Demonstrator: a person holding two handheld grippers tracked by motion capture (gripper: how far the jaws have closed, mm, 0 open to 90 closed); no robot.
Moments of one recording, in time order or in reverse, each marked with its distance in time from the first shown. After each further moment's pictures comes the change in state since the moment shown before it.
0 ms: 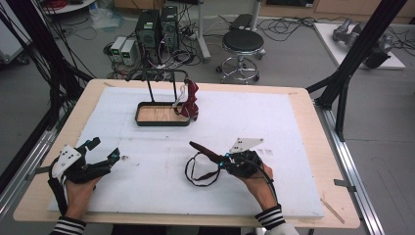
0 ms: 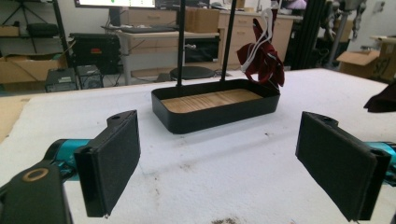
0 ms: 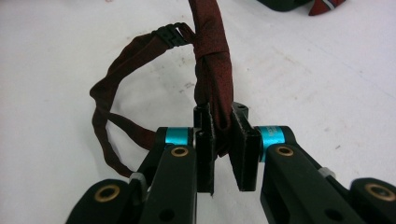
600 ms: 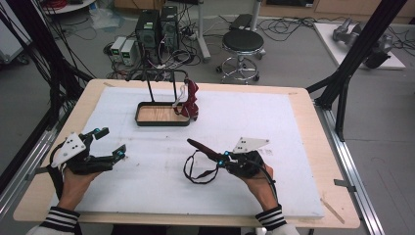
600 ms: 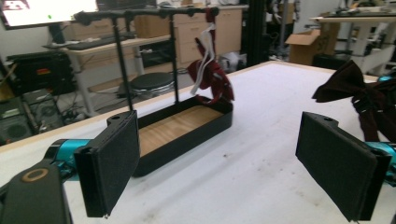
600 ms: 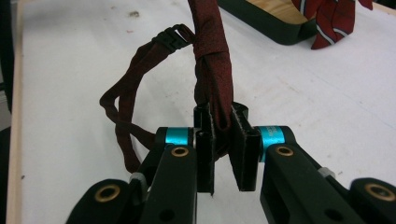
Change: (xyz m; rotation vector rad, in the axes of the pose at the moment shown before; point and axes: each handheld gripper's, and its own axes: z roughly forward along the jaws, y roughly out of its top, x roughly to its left) left arm -0.014 0.046 0.015 0.016 -0.207 0.122; right arm 0.003 0.003 -0.010 -0.103 0.037 -0.017
